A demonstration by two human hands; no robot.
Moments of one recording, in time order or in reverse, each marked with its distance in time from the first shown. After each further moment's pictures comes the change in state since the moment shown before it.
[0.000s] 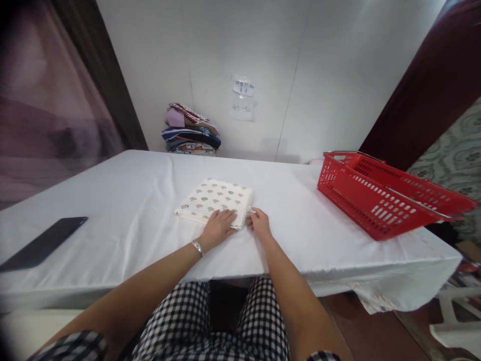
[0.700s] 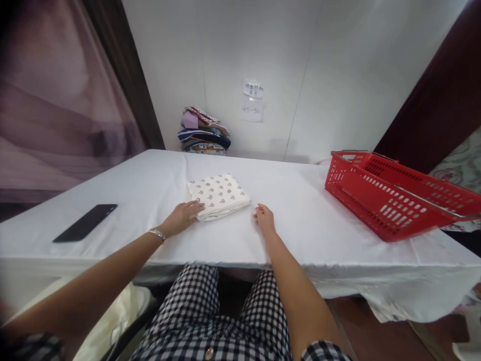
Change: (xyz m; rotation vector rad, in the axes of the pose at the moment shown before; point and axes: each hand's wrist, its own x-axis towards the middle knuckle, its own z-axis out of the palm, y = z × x) left_hand -0.075 -0.096 -0.064 -0.052 -0.091 -0.225; right_hand -0.014 -0.001 -0.004 -0.043 0.030 -0.067
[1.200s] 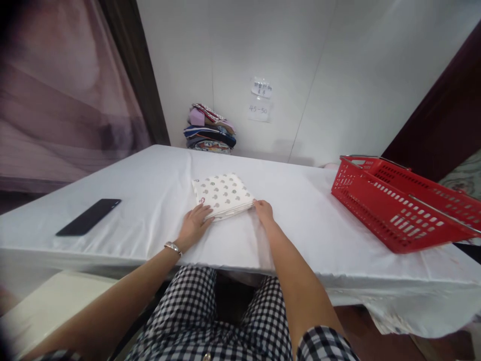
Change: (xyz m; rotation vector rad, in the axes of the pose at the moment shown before) left_hand -0.009 0.044 0.038 -0.028 0.228 -0.243; right_hand 0.044 -0.013 0.023 -0.335 -0.034 0.027
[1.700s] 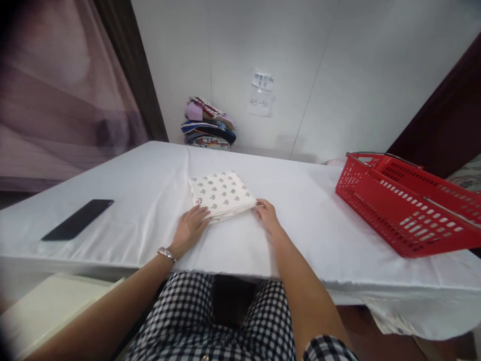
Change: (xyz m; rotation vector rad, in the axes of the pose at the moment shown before) left_hand 0.001 0.002 0.000 -0.061 0.054 -0.005; right_hand 0.007 0.020 -0.005 0.189 -0.121 -0.131
